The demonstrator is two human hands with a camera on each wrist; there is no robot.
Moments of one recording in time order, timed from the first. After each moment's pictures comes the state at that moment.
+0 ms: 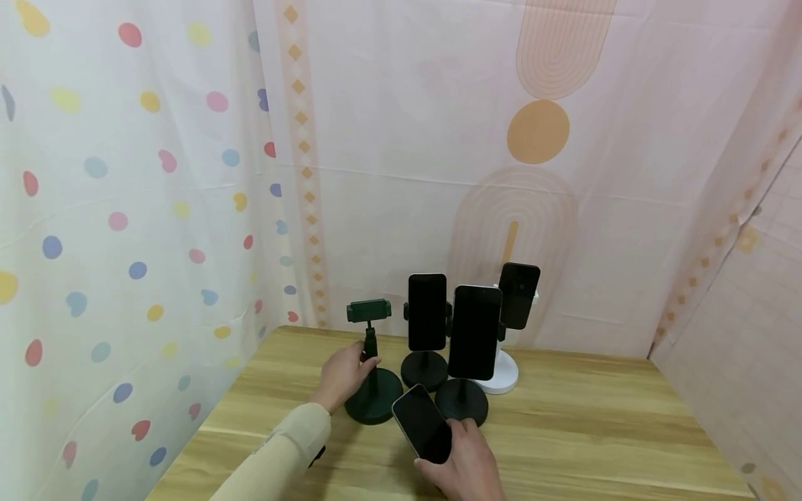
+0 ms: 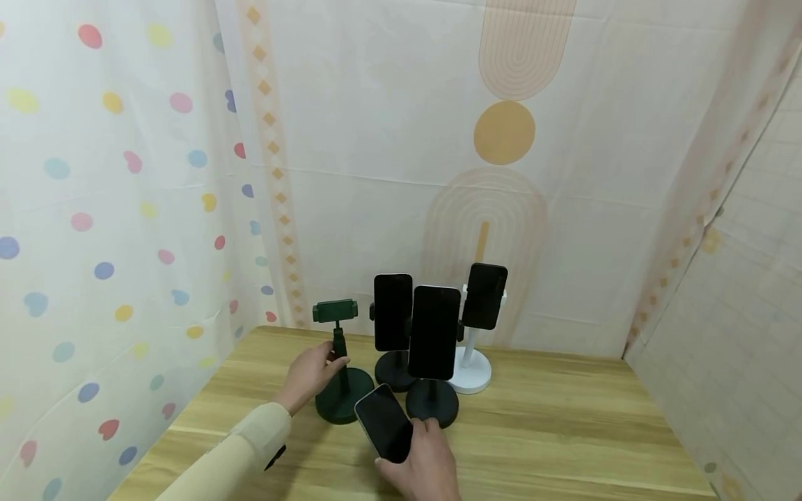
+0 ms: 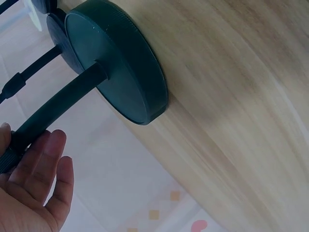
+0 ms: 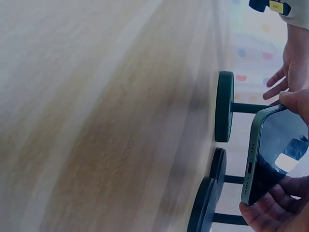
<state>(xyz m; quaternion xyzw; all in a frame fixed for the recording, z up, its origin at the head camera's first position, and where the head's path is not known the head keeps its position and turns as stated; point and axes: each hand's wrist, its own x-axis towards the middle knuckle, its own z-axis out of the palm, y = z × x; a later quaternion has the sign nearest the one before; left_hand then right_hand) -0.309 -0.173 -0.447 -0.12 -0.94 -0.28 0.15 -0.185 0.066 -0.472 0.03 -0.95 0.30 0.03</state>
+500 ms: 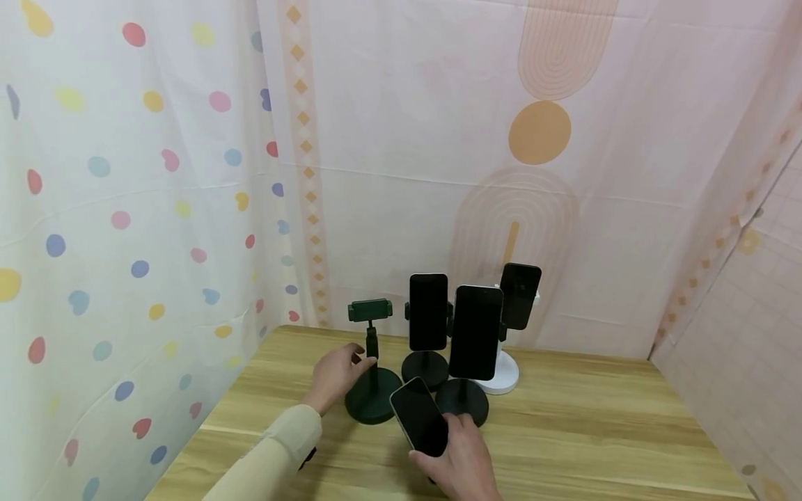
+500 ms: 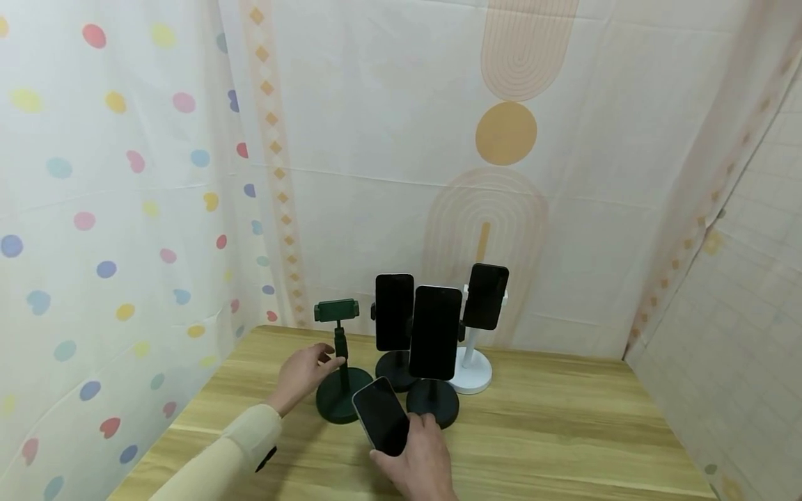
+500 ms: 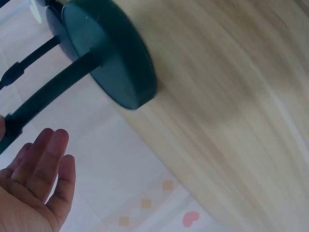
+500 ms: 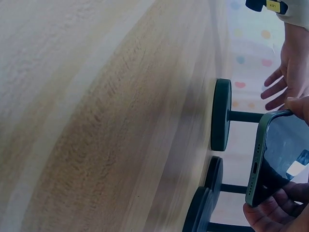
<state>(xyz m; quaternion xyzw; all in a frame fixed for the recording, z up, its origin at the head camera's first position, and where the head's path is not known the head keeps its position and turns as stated) -0.304 -0.185 -0.444 -0.09 -0.94 -0.29 0.14 -0.185 0.058 -0.469 0.04 -0.95 0.29 0.07</state>
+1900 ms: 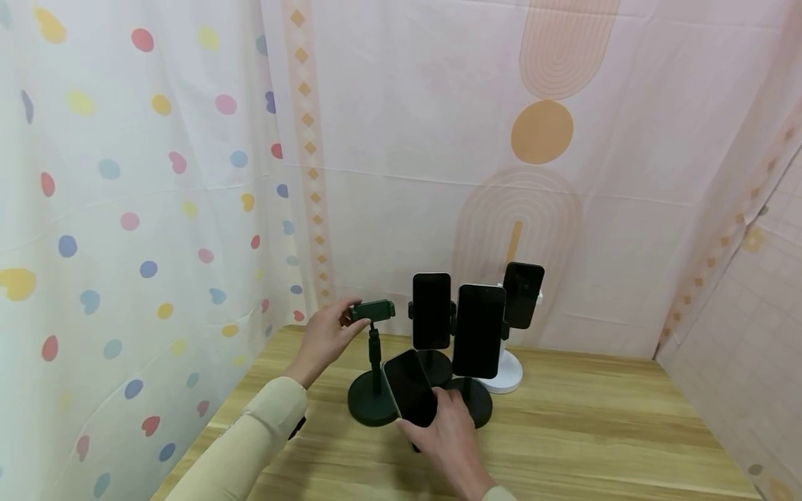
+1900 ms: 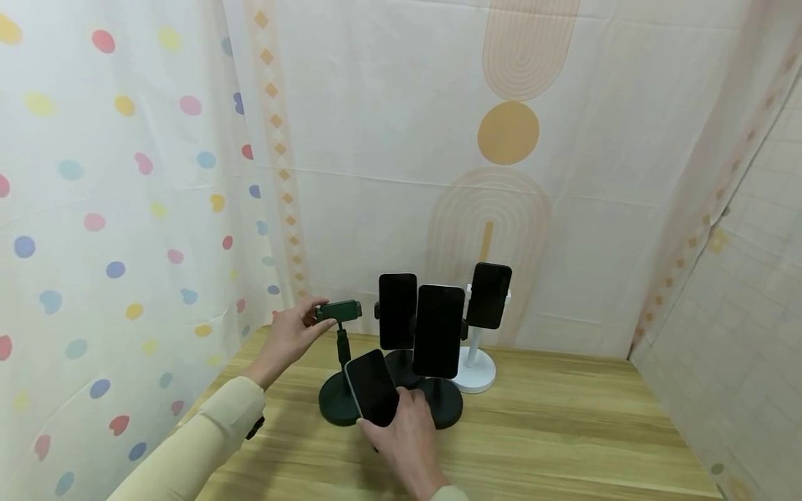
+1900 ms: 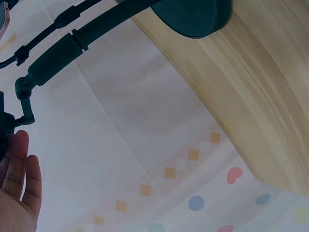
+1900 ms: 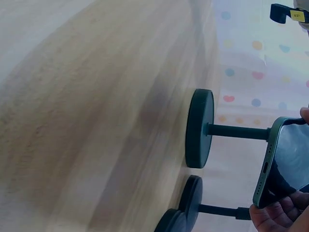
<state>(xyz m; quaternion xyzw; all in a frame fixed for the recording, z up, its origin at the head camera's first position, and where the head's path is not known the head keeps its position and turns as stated) -0.302 -0.203 -0.370 -0.18 -0.89 -0.33 0.27 -0.199 0.029 -0.449 0.03 -0.93 0.34 0.14</state>
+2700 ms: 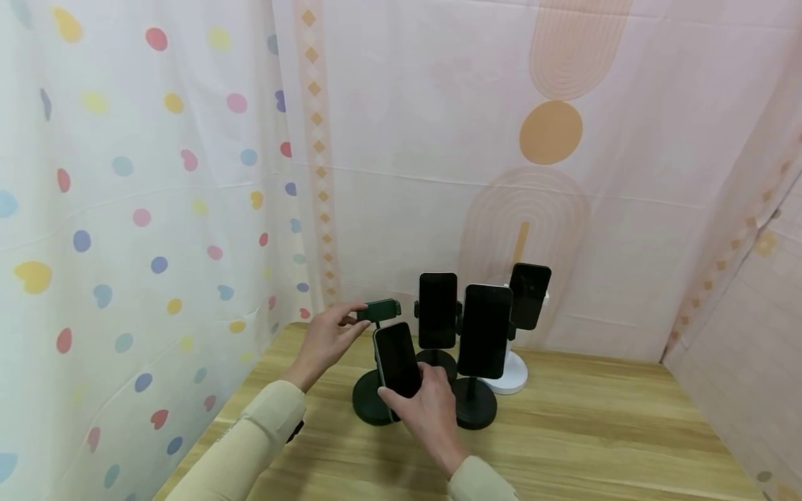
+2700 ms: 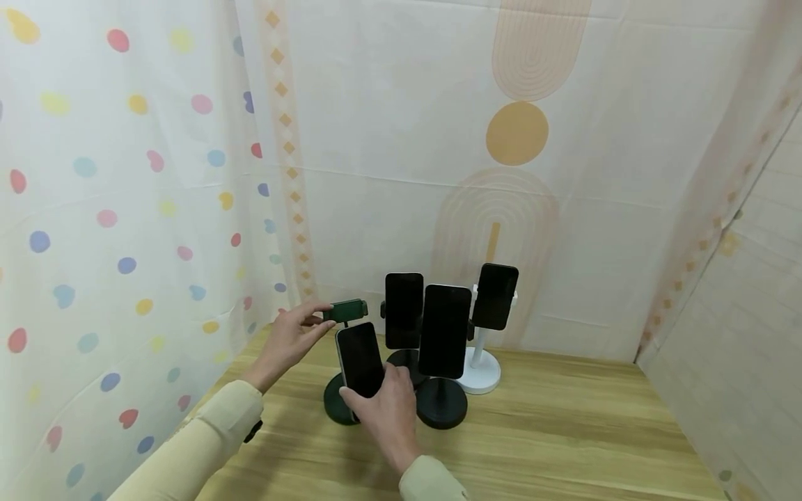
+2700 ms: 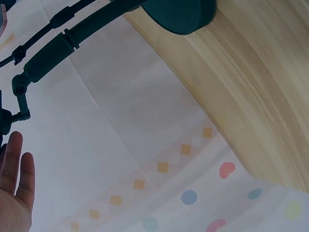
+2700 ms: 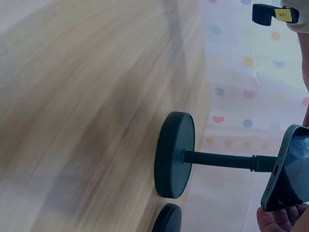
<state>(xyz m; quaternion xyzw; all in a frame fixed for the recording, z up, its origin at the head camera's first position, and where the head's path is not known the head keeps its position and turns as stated) -0.290 -0.212 -0.375 -0.21 -0.87 -0.36 0.27 -0.214 -0.008 -0.424 0.03 -0.88 0.45 0.15</state>
